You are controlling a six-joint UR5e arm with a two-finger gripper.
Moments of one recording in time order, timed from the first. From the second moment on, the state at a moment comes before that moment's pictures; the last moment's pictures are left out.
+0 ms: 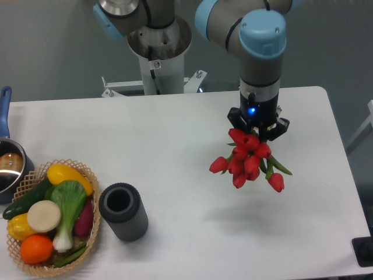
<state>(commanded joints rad) 2.61 -1.81 -1.66 -1.08 1.59 1.05</state>
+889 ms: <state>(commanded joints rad) 2.58 -1.90 -1.75 -0.89 1.61 0.99</state>
